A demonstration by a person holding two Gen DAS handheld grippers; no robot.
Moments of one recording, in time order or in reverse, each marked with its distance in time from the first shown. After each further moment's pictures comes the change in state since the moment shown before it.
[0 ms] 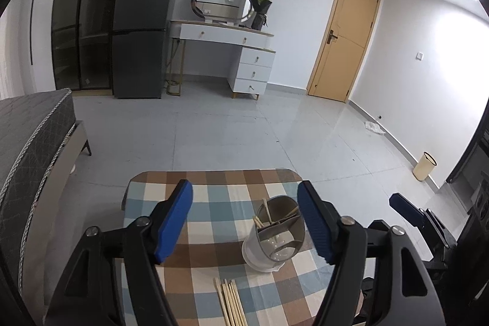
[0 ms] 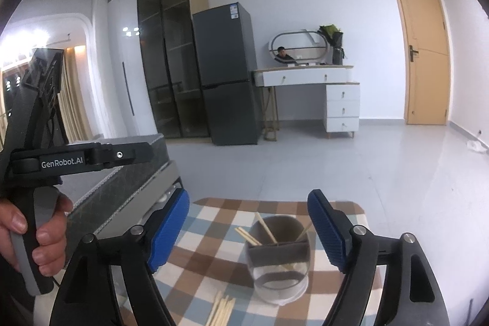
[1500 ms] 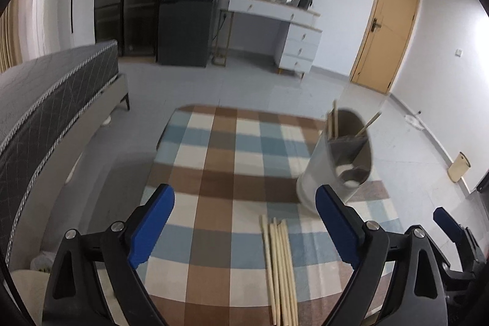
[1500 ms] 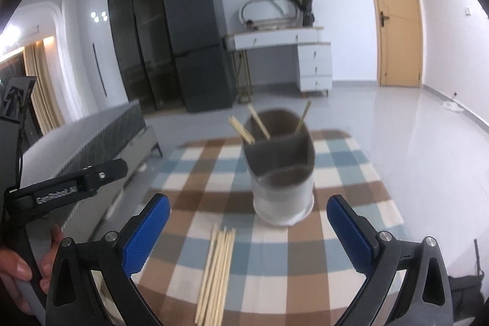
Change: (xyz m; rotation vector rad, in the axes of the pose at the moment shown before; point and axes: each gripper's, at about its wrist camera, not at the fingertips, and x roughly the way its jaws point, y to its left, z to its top) left arm 0.040 0.050 -0.141 -0.079 0.057 0.199; right arm 0.010 0.030 -0.134 0.079 0.148 -0.132
